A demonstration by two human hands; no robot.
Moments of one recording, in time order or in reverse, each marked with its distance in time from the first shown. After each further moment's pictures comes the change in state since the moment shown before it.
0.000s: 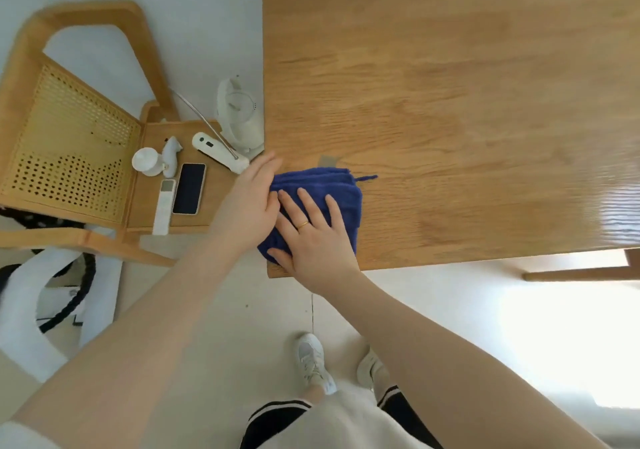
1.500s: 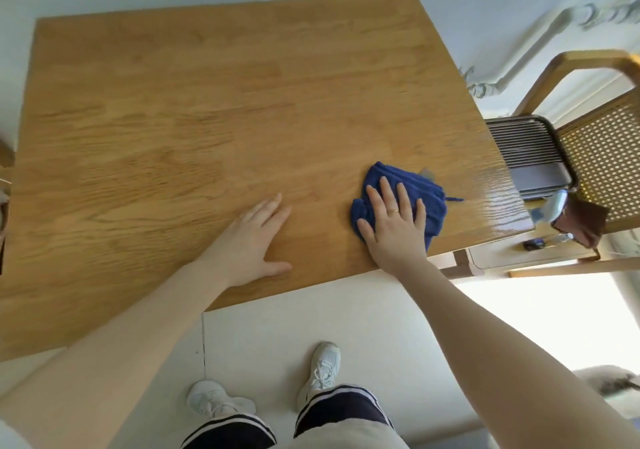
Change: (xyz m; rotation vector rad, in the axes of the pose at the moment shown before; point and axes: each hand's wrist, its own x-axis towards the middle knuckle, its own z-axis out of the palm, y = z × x) left_hand 0.055 0.274 0.140 0.290 -0.478 0.309; right_hand -0.166 0.397 -0.079 0.051 -0.081 0.596
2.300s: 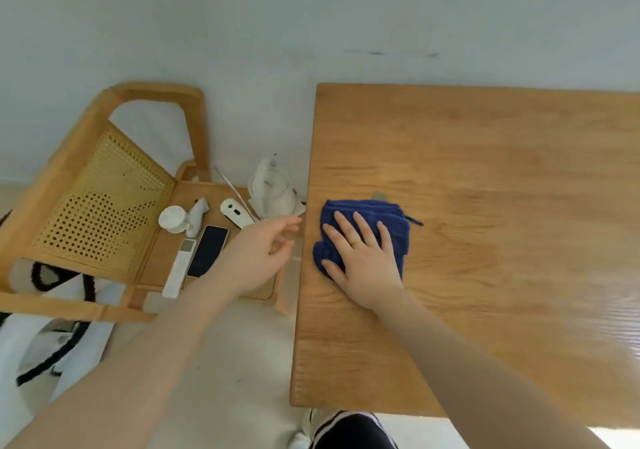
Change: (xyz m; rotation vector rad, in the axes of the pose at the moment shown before) left_hand -0.159 -0.321 -0.075 -0.562 0.431 -0.307; right_hand 0.058 -0.425 0.053 -0.086 -0.038 -0.568
